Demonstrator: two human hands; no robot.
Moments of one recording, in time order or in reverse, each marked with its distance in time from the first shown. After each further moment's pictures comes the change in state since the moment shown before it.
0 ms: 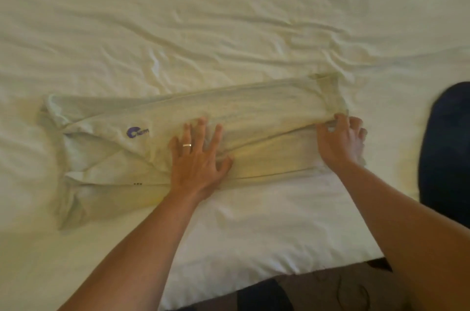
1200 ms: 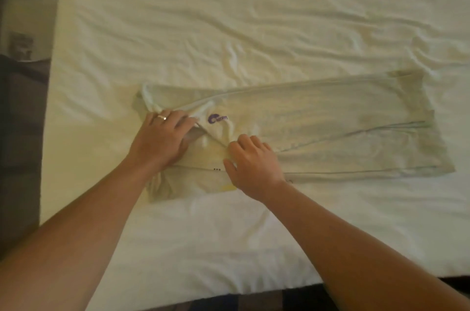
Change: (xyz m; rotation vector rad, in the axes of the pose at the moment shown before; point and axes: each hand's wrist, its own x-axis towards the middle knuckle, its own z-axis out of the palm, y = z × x) left_hand -0.029 -0.234 -0.062 0.248 0.313 0.260; right_hand -0.212 -0.193 0.119 -0.022 -0.128 -1.025
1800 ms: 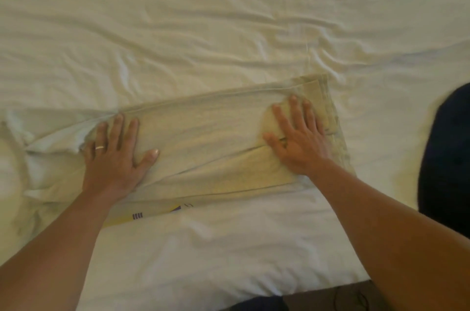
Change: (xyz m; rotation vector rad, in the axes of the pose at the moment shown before) left_hand 0.073 0.135 0.030 -0.204 -0.317 -0.513; right_hand -0.048 0.315 -0.094 -0.186 -0.306 0.384
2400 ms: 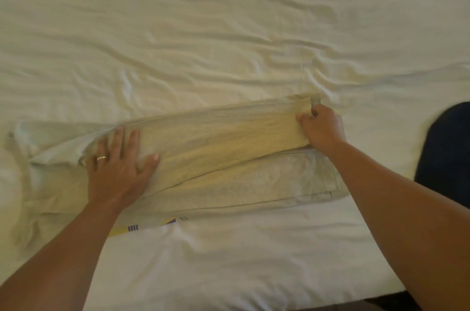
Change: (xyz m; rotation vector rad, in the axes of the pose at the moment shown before) left_hand 0.000 0.023 -0.011 0.002 0.009 -0.131; right_hand 0.042 0.033 -0.064 0.591 0.141 0.468
